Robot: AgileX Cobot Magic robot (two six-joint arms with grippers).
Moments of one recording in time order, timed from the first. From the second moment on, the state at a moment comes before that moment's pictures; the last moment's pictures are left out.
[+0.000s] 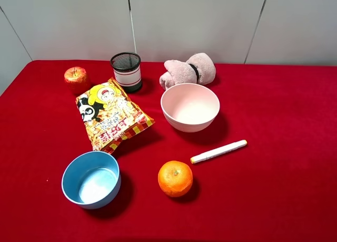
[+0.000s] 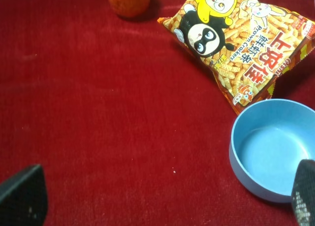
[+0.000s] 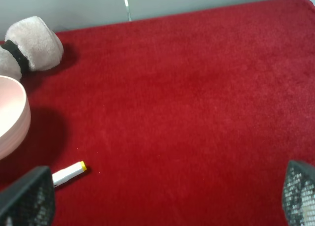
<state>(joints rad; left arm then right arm) -0.02 -0.01 -0.49 -0.05 1.07 0.18 -0.03 -0.01 -0.50 -0.02 1.03 0.08</state>
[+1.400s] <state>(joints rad) -0.02 0.01 -0.50 -0.05 1.05 0.11 -0.03 -0.01 -0.50 -0.02 1.03 0.08</state>
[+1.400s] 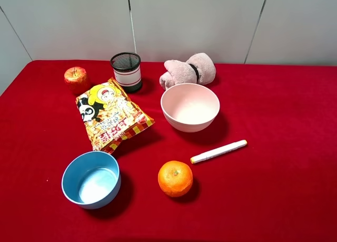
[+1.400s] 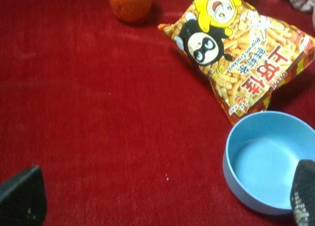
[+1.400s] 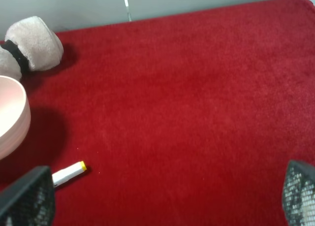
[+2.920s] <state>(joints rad) -0.41 1.14 -0.95 -0.21 0.93 0.35 -0.03 -0.01 -0.50 -0.02 1.03 0.08</state>
